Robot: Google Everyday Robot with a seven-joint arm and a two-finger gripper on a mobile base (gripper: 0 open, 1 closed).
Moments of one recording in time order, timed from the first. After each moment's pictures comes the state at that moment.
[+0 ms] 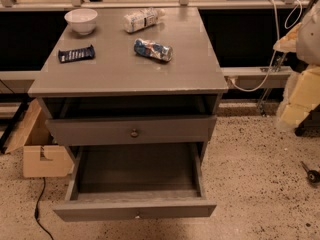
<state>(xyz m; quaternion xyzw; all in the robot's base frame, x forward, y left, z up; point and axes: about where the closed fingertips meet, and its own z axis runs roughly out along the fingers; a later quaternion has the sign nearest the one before) 0.438 -0.216 0.979 -0.60 0.78 -0.04 0.16</state>
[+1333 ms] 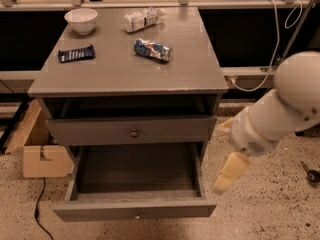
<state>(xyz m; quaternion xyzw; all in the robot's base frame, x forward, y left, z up) 0.422 -0.143 0.777 -0.59 0.78 0.14 0.16</state>
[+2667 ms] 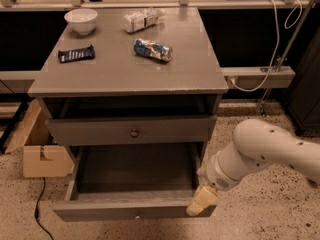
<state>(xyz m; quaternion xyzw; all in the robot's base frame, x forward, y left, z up) 0.413 -0.114 0.616 -0.53 0.81 0.20 0.12</state>
